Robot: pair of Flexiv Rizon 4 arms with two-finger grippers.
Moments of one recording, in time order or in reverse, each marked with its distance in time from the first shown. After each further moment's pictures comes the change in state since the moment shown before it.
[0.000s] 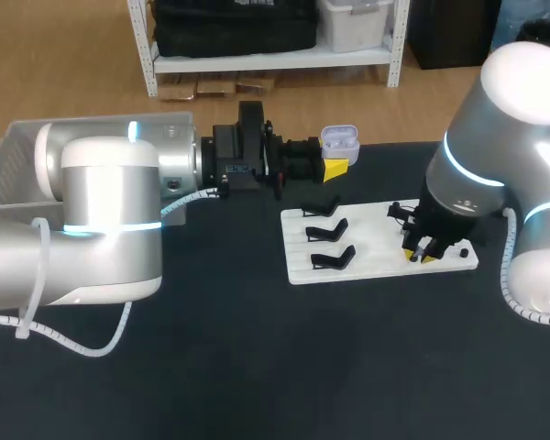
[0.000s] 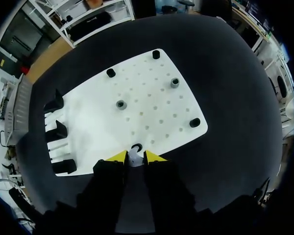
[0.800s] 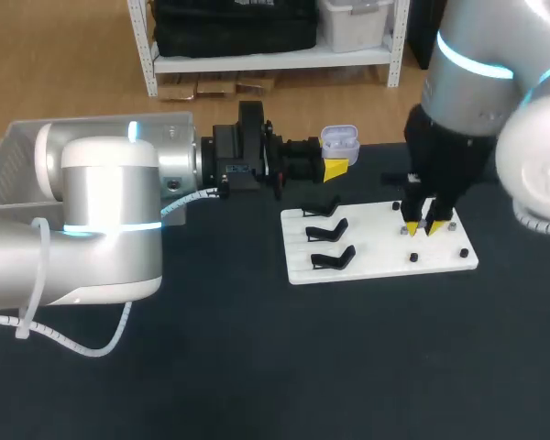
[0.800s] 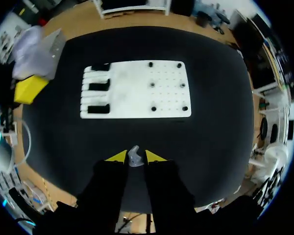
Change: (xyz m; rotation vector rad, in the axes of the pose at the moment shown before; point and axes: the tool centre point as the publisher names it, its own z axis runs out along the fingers) left arm 0.000 0.000 0.000 0.000 0.000 0.000; right arm 0.042 0.028 -0.139 0.040 0.193 -0.400
